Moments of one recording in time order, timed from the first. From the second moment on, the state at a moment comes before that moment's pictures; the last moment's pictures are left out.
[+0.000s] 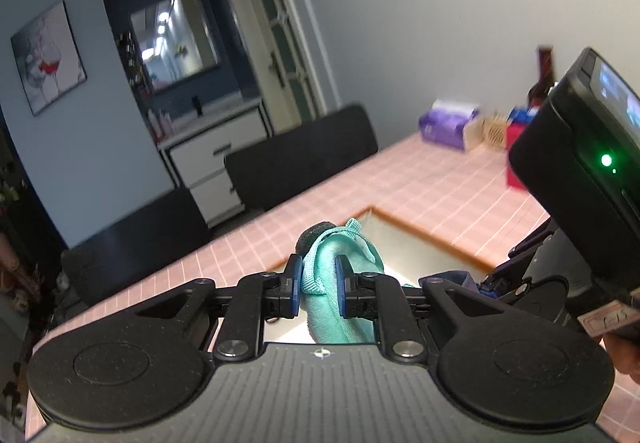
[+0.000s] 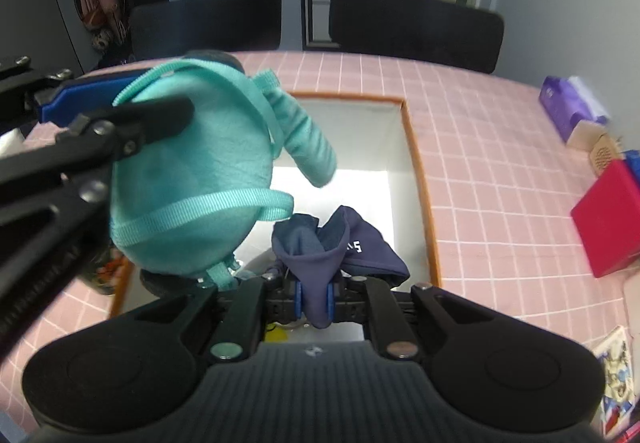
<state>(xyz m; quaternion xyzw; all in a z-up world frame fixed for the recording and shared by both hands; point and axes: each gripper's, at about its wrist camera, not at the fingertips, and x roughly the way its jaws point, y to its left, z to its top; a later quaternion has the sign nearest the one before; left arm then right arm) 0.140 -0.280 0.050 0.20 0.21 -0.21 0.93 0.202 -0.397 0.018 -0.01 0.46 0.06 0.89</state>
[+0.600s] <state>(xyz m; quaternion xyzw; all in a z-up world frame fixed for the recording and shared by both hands) 0.184 -0.288 0.017 0.21 0.29 -0.17 0.92 0.243 -0.414 -0.025 0.00 0.50 0.09 0.86</state>
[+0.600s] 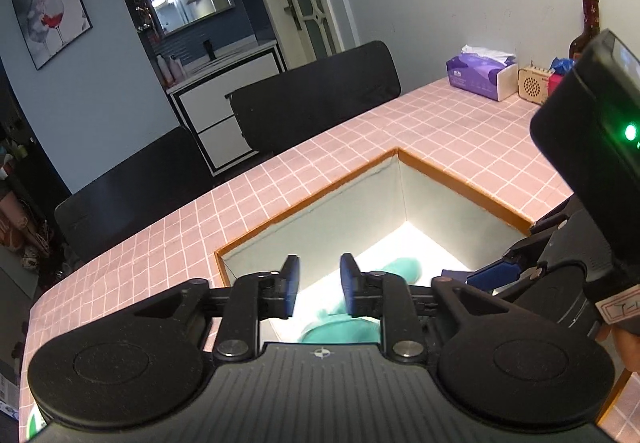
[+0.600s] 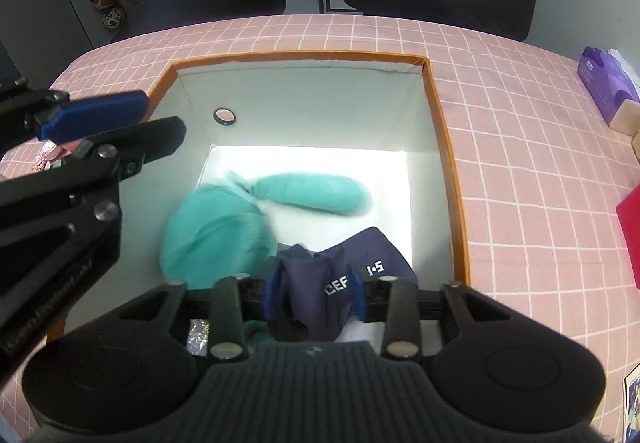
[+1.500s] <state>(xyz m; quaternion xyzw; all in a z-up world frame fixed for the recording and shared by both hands) 0.061 -0.202 0.081 0.10 0.18 -0.29 0.93 0.095 -0.373 0.055 0.03 0.38 0.08 0.92</state>
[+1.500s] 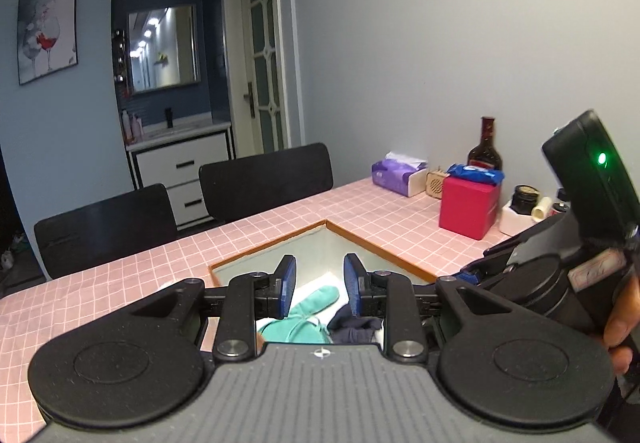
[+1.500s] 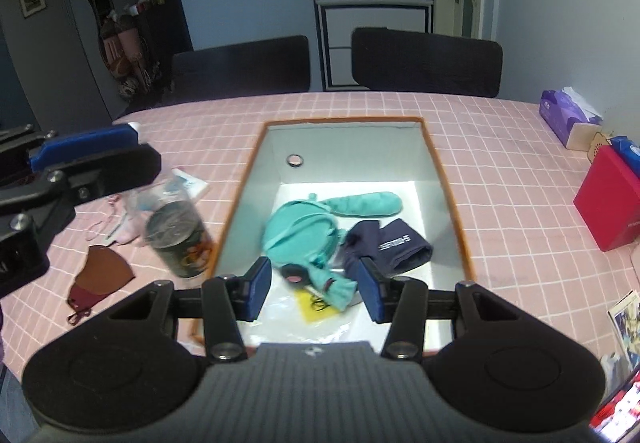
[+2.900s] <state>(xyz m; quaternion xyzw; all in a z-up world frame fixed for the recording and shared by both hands) 0.143 0.070 -0.085 0.08 0.33 -0.19 0.92 0.162 -0.107 -0.100 -0.01 0.41 0.20 0.89</state>
